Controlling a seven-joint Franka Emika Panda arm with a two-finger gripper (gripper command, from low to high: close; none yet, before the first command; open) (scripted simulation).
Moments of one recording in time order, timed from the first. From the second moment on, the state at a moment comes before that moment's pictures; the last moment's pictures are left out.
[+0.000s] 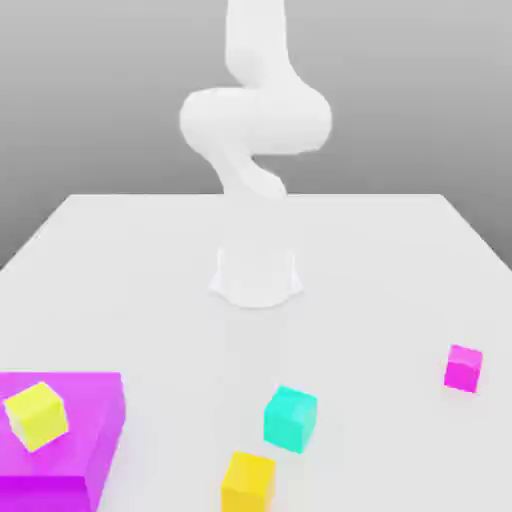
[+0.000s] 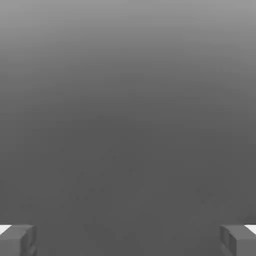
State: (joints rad) arm 0.06 -0.72 -0.04 -2.35 0.02 2.35 0.69
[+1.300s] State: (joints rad) arm 0.28 0.25 -0.10 -2.75 0.26 2.98 -0.40
